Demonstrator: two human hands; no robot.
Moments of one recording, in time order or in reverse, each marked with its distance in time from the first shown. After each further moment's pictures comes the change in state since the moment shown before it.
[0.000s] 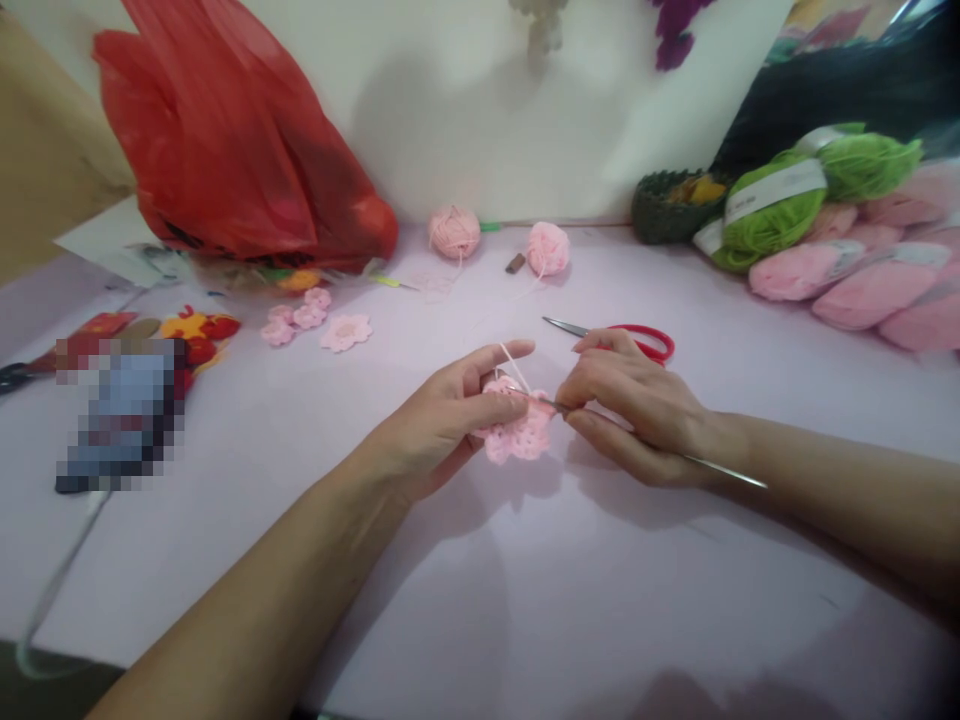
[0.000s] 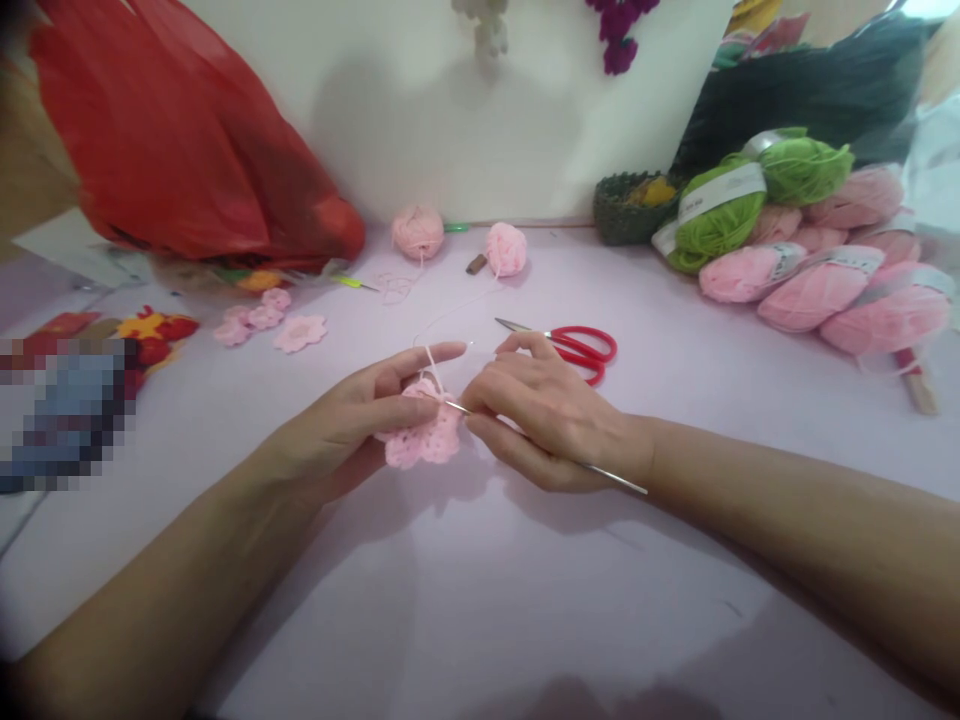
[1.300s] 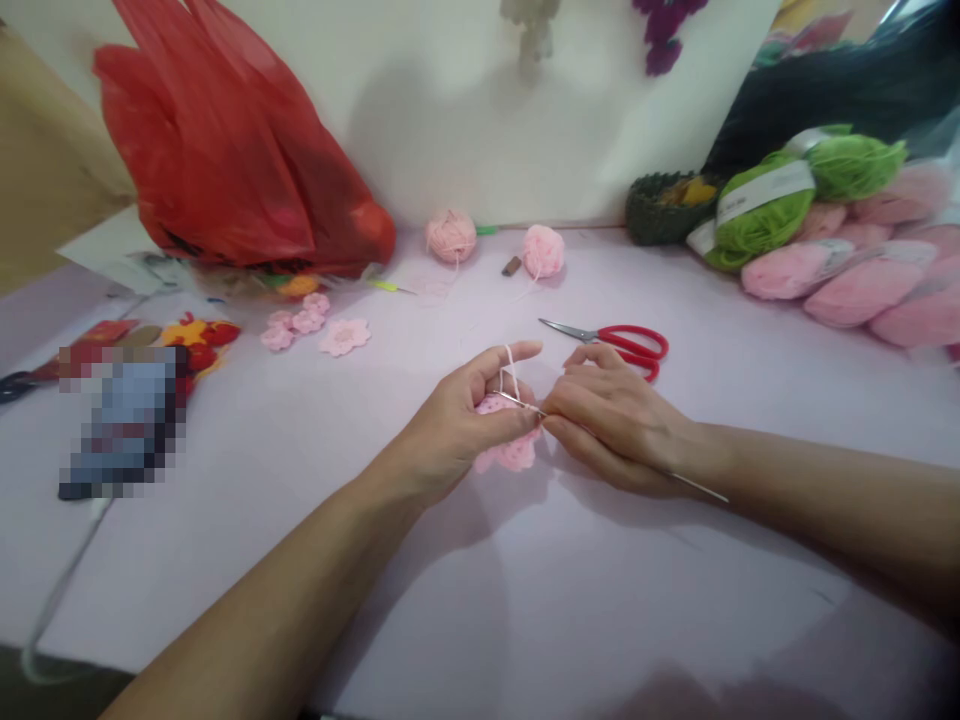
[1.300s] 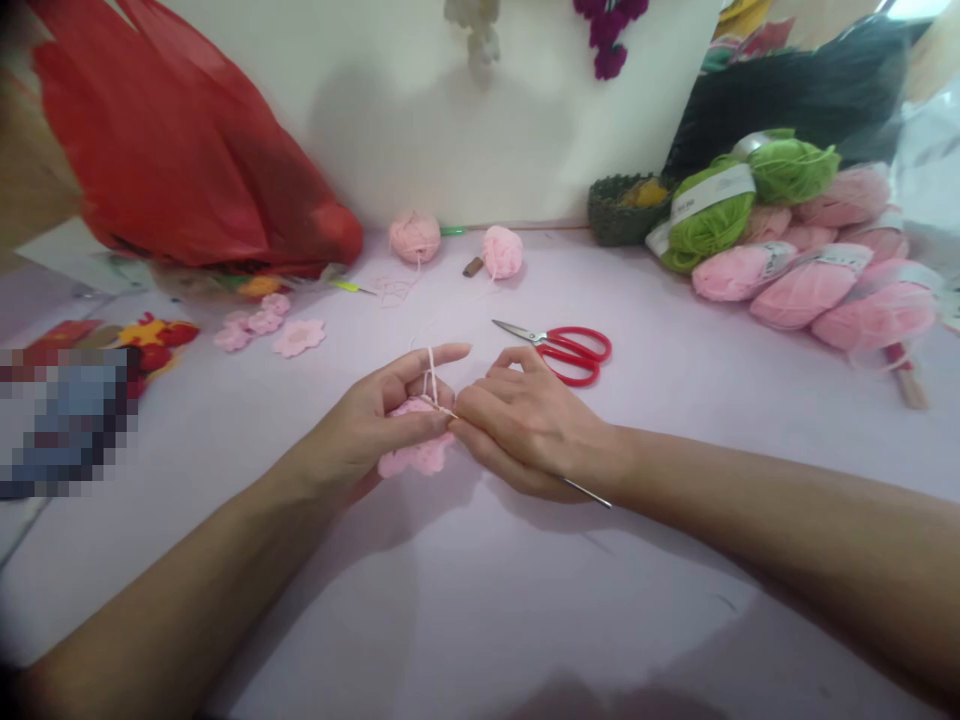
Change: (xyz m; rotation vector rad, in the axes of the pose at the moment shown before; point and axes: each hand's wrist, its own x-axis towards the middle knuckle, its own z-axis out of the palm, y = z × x) left_hand 0.003 -0.011 0.007 0.130 0.021 0.147; right_hand 0.002 -0.005 0.012 -0.108 -0.049 0.031
